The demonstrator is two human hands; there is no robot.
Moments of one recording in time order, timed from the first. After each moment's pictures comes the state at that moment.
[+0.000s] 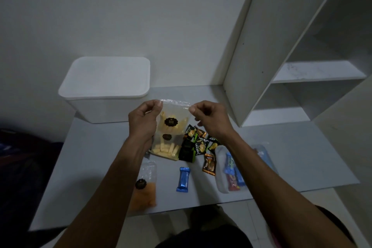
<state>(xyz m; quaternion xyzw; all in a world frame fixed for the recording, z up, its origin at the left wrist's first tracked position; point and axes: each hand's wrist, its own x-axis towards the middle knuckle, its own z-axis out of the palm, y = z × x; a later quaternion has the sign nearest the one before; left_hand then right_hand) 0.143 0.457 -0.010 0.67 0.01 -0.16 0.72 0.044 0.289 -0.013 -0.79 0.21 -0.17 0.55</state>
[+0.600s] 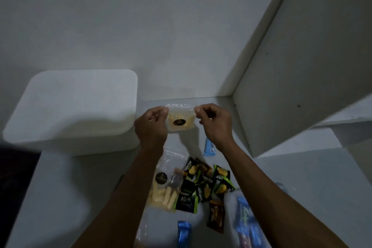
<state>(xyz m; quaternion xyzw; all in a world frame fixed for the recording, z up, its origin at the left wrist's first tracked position) 0.273 0.324 -0.073 0.74 0.03 -0.06 0.67 0.196 0.180 -0.085 -0.74 0.31 -0.23 0.54</state>
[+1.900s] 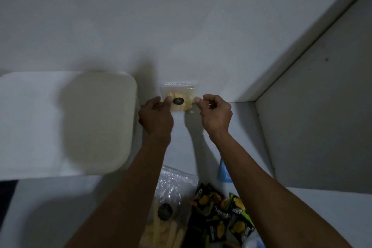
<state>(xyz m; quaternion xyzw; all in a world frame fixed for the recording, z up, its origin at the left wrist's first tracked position) 0.396 0.253 -0.138 0.76 0.16 -0.07 0.63 0.331 0.137 -0.150 -0.67 0.44 -0.21 0.56</state>
